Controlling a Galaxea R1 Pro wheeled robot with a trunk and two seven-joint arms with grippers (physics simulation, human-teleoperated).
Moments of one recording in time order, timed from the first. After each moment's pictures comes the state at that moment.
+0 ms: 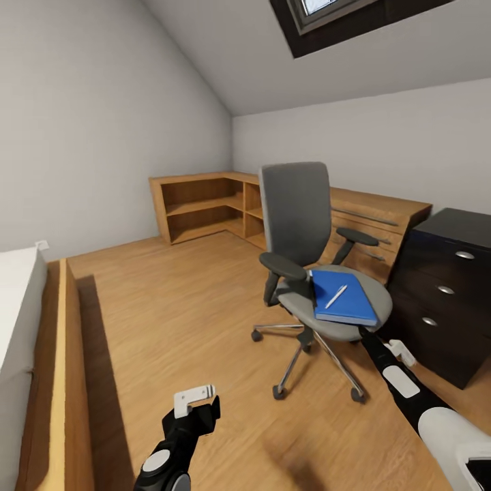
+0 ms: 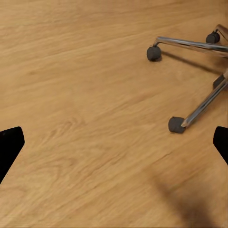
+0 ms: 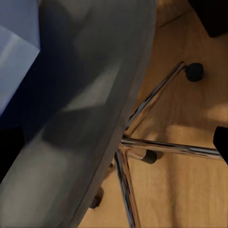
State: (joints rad) left arm 0.00 -0.16 -0.30 -1.60 0.27 0.49 0.46; right arm -0.77 -0.25 0.06 -0.34 -1.11 -0.12 0.12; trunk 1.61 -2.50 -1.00
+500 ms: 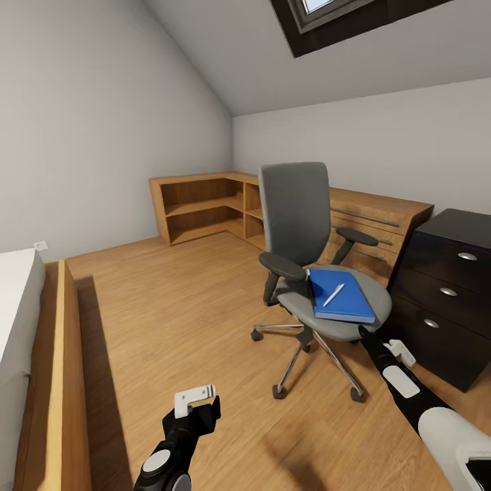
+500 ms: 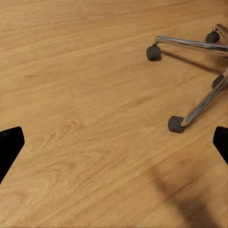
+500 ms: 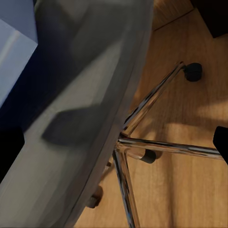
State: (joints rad) left arm 0.00 -0.16 -0.30 -1.60 0.27 0.49 0.46; right arm -0.77 -0.25 0.06 -0.34 -1.11 -0.12 0.12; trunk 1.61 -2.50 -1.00
